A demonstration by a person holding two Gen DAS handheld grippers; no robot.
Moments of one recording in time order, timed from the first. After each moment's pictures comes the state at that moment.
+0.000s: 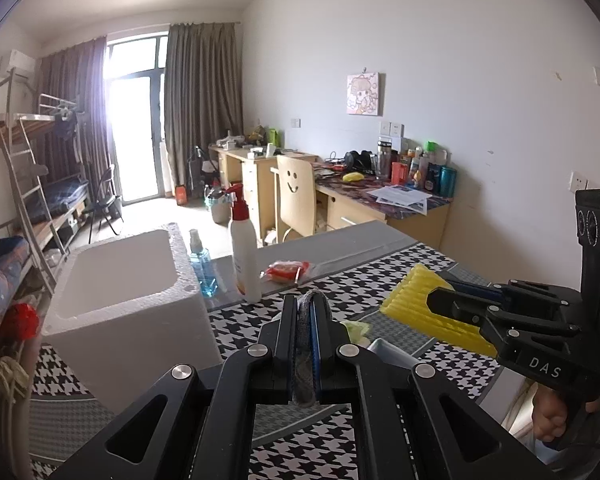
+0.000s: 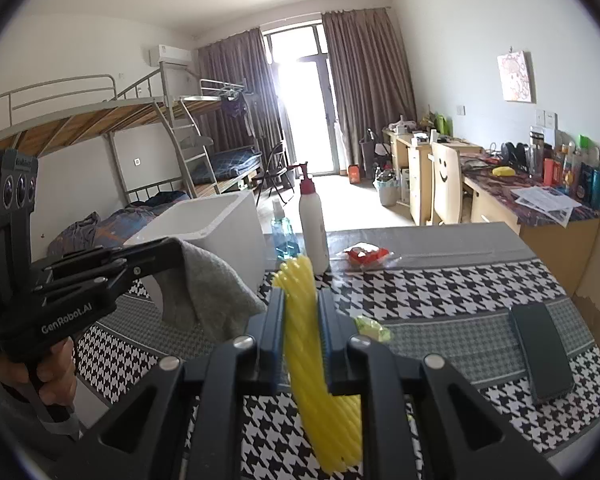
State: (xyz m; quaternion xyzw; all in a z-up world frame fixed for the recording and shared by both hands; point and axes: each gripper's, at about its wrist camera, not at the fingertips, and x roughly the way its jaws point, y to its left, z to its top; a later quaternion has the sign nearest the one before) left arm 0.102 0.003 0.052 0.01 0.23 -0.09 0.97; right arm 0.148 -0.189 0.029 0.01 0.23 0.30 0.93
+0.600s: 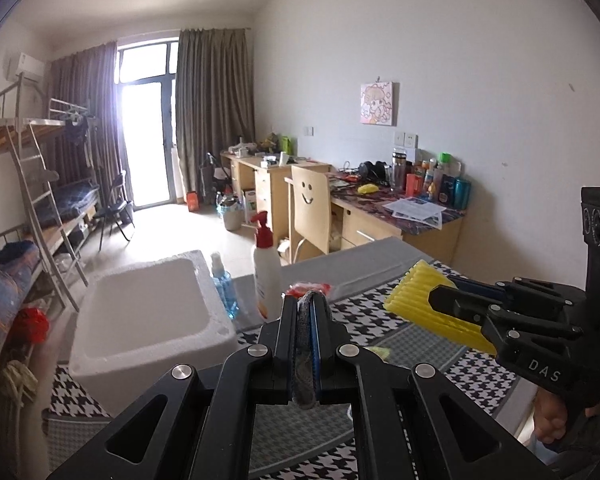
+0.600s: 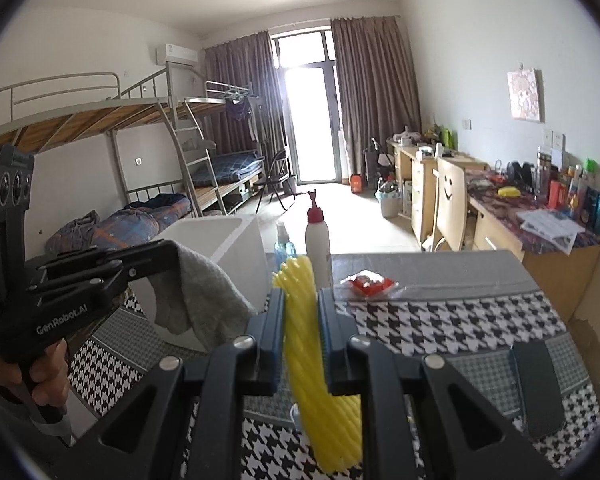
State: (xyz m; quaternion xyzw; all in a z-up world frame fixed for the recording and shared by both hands) left arm 0.116 0.021 0.077 0.01 0.22 -0.07 0.97; right arm 0.166 -0.165 0.057 -0.01 0.21 0.30 0.93
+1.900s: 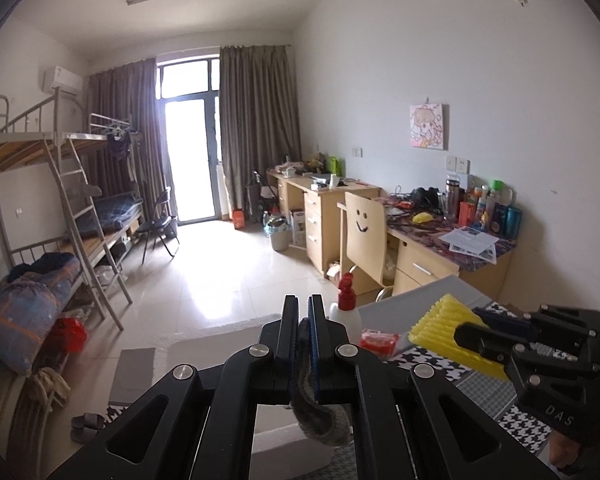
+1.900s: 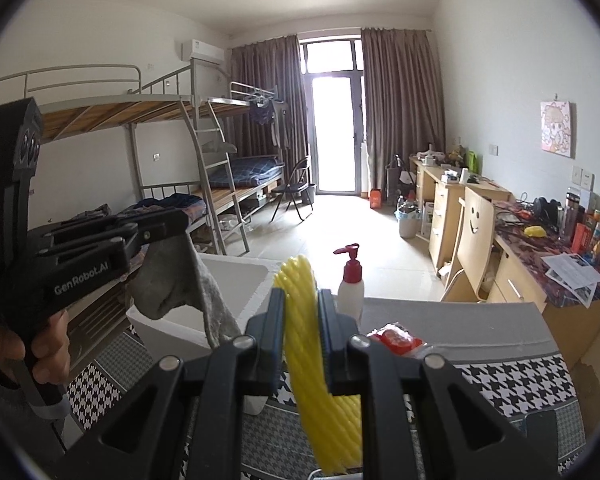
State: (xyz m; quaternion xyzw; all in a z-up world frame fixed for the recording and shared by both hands) left arm 0.161 0.073 0.125 0.01 0.18 0.02 0.98; right arm 0.208 -0.115 0.090 -0.04 0.19 0.34 0.92
